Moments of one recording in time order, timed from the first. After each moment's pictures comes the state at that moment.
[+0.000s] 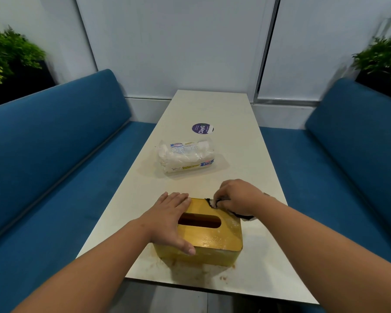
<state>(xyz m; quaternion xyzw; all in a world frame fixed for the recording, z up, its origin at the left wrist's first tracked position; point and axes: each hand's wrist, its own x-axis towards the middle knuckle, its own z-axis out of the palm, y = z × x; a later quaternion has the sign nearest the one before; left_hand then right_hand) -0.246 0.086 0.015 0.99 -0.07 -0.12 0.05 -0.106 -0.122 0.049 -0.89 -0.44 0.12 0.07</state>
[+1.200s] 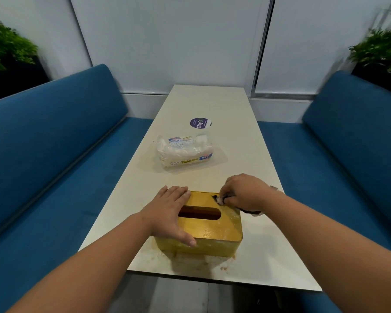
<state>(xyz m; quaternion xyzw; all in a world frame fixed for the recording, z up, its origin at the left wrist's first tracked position) -0.248 0.087 0.012 0.99 -0.07 -0.11 0.05 -0.116 -0.135 0.054 -0.89 -0.43 0.11 0.03</state>
